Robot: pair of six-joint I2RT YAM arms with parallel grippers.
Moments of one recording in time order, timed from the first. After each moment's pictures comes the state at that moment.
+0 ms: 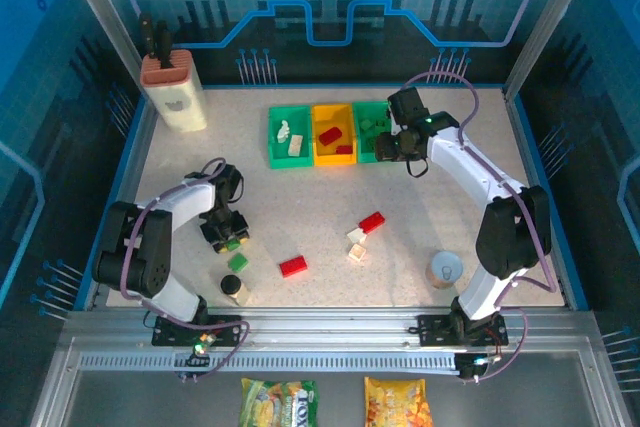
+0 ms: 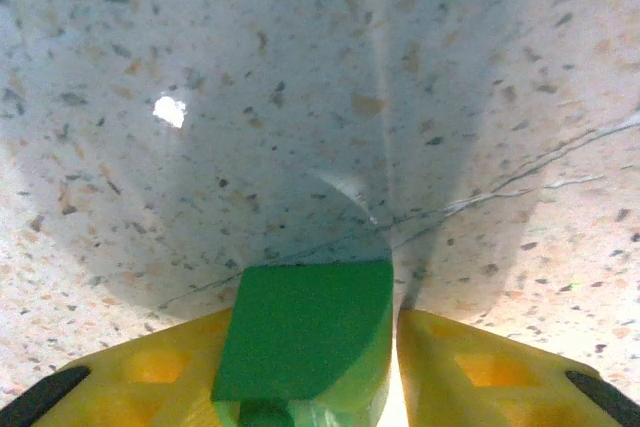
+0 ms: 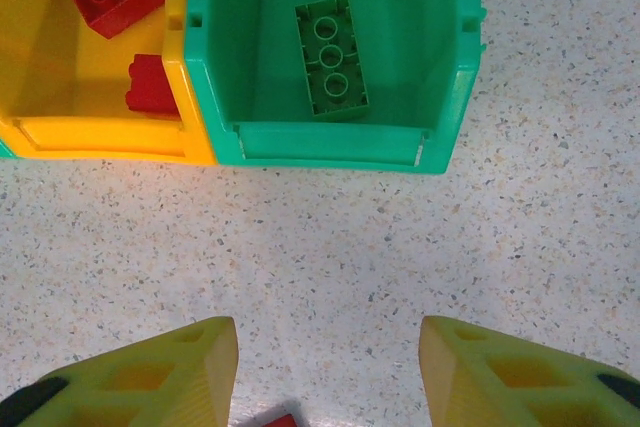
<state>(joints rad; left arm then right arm) -0.15 1.57 0.83 -0.89 0.06 -0.74 0.35 1.71 1.47 -0.82 0.05 0.28</state>
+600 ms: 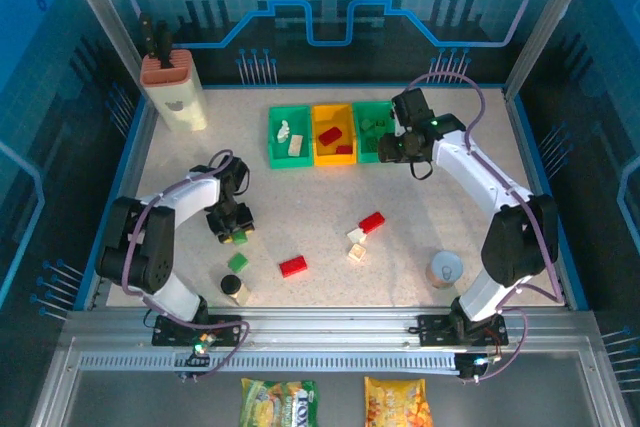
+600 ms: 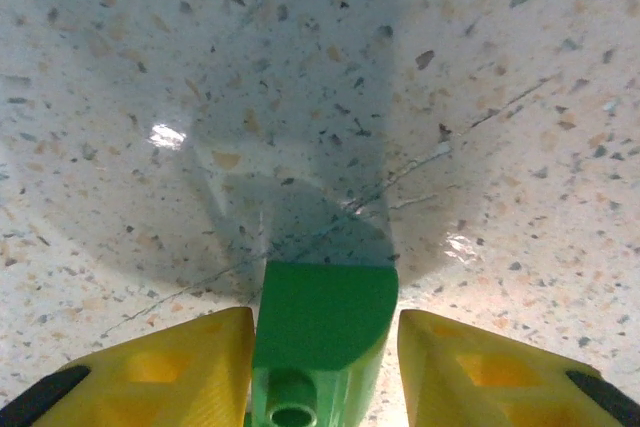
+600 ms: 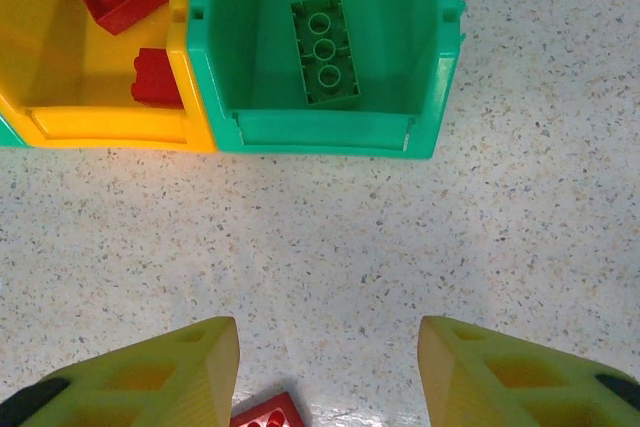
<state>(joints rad) -0.18 1.61 0.90 -0.88 0.06 -0.69 0.35 1.65 1.44 -0.84 0.06 0.28</state>
